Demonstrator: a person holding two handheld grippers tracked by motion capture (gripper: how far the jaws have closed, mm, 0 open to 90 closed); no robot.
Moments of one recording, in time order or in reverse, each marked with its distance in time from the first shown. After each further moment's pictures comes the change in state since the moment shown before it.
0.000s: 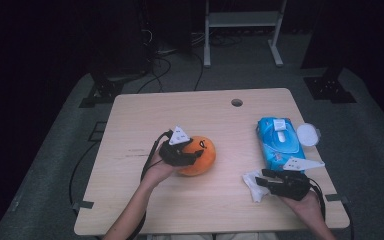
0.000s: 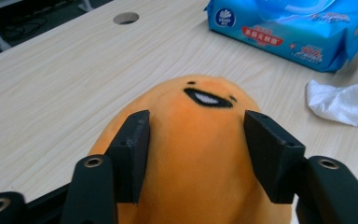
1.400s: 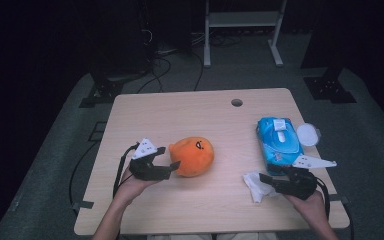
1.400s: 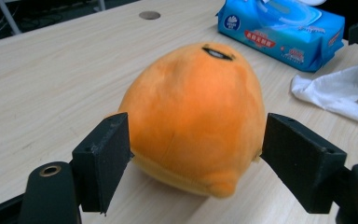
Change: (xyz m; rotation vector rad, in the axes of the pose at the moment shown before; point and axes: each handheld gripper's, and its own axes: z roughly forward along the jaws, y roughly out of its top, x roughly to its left) left arm 0.009 -0.046 -0.075 -0.054 0.032 -0.119; right arm -0.003 0.005 -0.016 -0.094 0.012 0.048
